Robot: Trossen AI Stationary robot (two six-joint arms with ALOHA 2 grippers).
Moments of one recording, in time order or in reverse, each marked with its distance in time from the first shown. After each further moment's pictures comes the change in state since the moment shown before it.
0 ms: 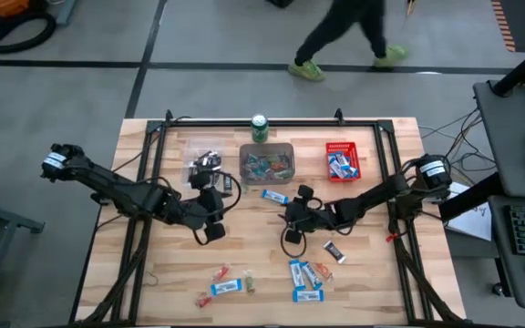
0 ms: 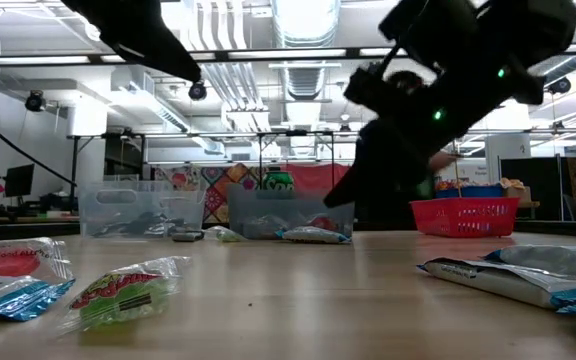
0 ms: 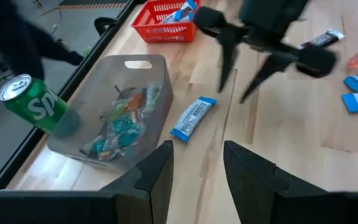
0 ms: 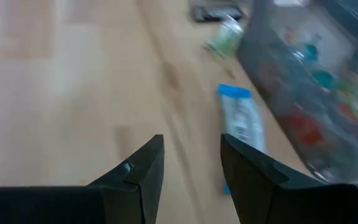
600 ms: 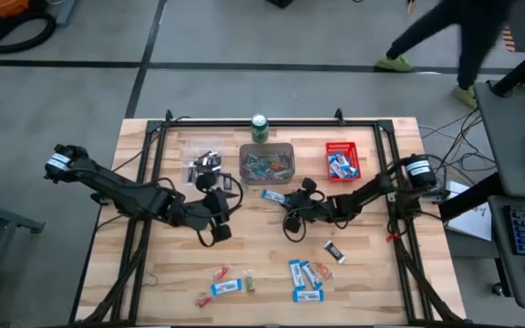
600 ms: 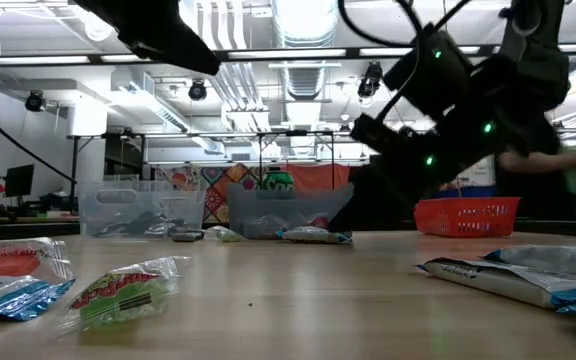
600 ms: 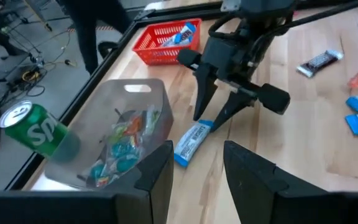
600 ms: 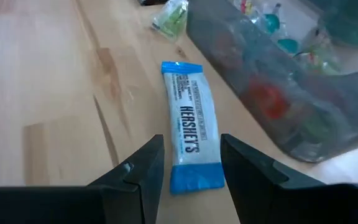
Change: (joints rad) left arm 0.000 0.054 -0.010 0.158 -0.035 0.084; right arm -0.093 0.114 -0.122 0.318 0.005 0.009
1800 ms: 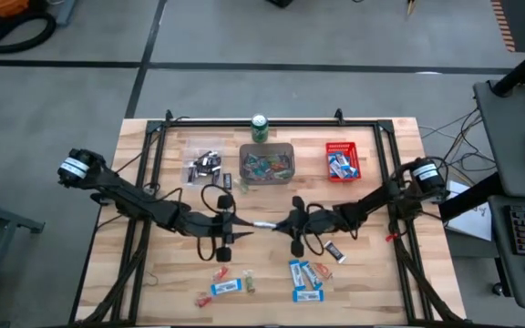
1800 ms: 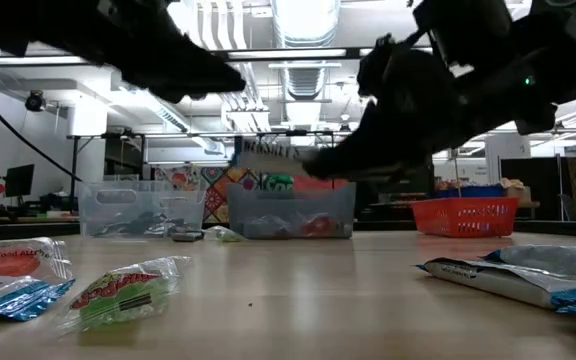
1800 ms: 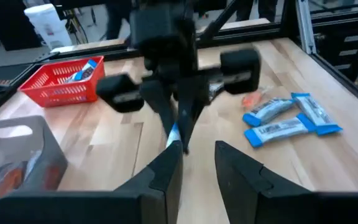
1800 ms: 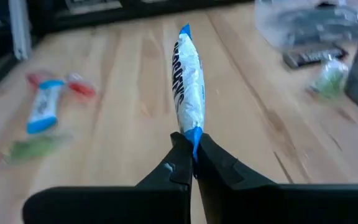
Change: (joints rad) left arm -0.032 0.179 -0.255 0.736 0.294 0.159; right arm 0.129 -0.051 -0.003 0.217 -0.283 0.052
